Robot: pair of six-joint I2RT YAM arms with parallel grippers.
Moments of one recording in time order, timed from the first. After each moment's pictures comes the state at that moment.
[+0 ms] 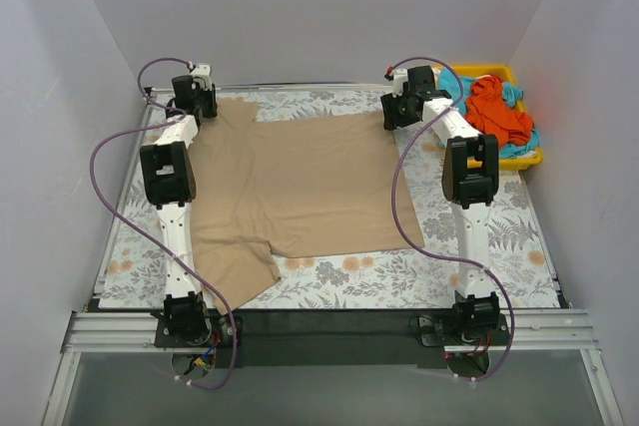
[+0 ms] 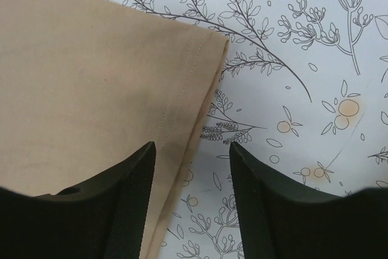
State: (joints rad) left arm 0.12 2.65 2.16 0.00 0.21 0.13; right arm 0.16 2.47 2.12 -0.52 -0.25 -0.19
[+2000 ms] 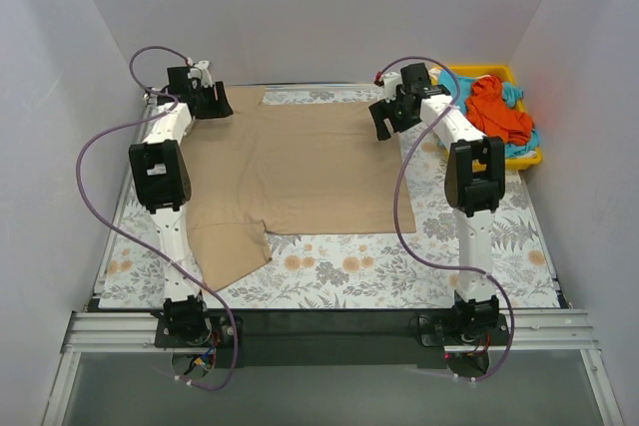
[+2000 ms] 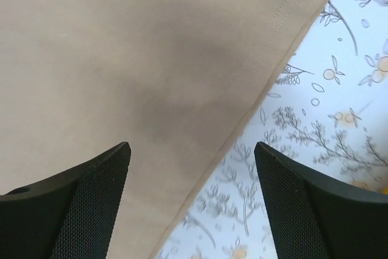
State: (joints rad) left arm 0.11 2.49 2.13 -0.36 0.40 -0.01; right arm 0.22 2.34 2.03 -0.67 -0.23 -0.30
